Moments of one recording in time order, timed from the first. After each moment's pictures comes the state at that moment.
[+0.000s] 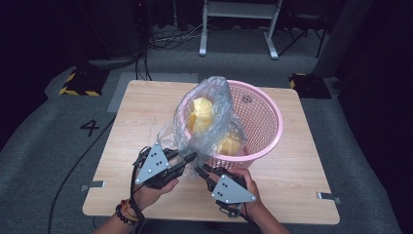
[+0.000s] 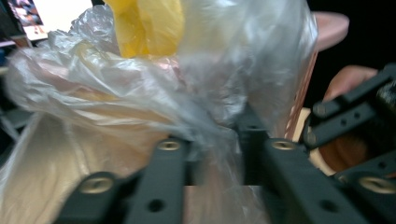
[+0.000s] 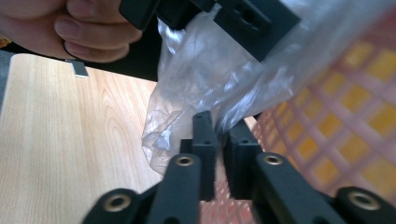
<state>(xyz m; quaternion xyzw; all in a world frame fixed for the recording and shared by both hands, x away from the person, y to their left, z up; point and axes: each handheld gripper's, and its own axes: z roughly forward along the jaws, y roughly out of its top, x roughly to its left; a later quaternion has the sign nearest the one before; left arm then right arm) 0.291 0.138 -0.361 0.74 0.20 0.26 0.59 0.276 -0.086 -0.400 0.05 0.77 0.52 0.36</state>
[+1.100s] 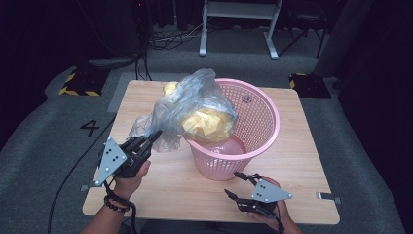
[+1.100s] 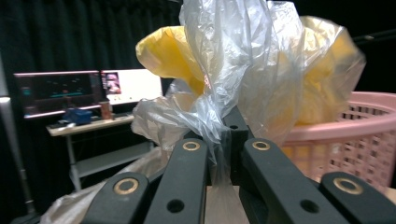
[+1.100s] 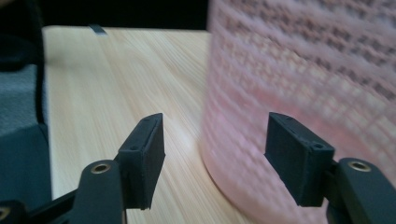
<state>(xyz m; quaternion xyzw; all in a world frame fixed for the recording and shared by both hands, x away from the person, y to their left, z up) 0.302 0.207 -0.360 0.59 0.23 0.37 0.68 0.279 -0.186 -0.465 0.17 0.80 0.52 0.23</state>
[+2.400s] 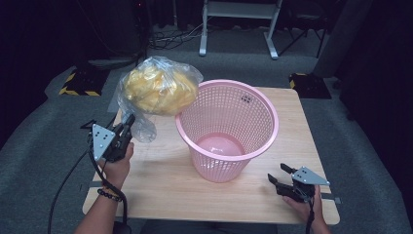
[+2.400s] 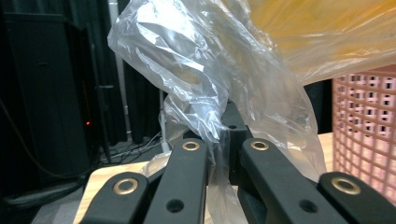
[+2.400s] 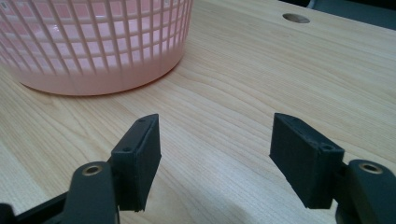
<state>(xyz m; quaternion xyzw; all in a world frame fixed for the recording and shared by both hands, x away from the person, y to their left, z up) 0.348 0.251 -0.389 0.56 0.41 0.43 0.58 0.317 -0.302 -0.497 0.36 0.77 0.45 0.27</state>
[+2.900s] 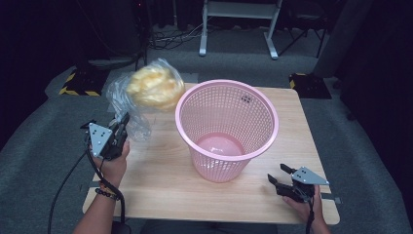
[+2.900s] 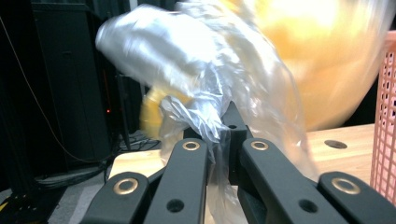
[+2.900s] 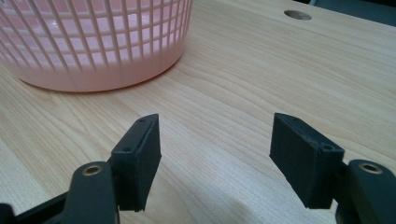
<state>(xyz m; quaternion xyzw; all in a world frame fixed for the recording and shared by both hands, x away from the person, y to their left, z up) 0.355 0.258 -0.396 0.56 0.43 0.45 0.55 0.318 -0.303 -0.498 0.36 0.77 0.45 0.27</state>
